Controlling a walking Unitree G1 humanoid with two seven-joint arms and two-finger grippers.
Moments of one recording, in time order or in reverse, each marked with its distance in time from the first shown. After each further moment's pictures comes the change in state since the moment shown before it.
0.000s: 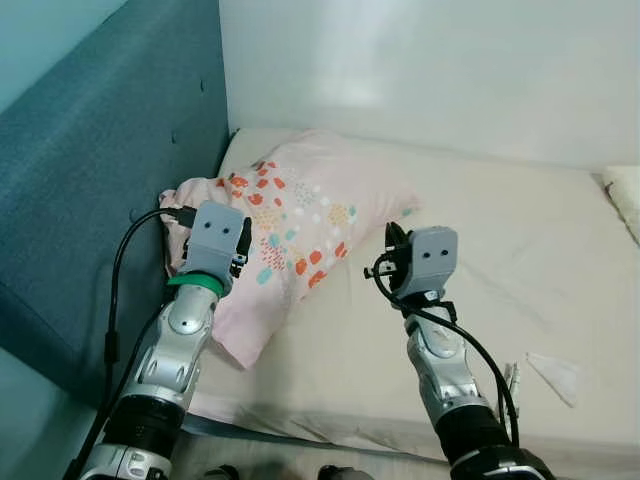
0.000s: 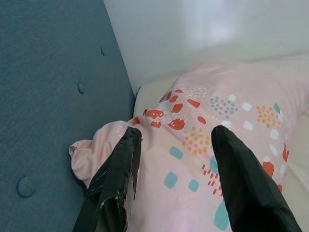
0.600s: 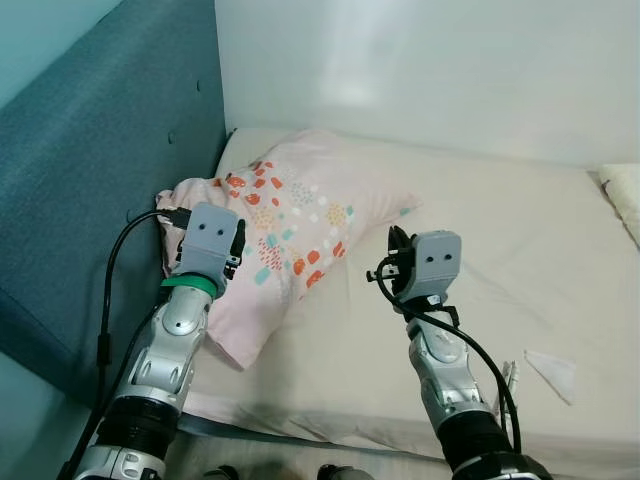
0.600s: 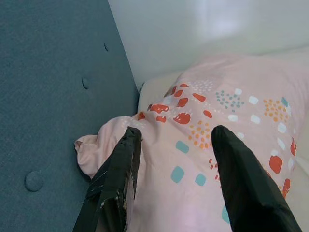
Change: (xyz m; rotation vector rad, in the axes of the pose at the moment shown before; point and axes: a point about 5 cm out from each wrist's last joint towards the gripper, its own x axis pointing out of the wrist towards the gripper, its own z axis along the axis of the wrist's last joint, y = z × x) left arm -0.002 0.008 -0.006 0.018 0.022 0.014; right arm -0.002 -0.002 0.000 0.007 0.000 -0.012
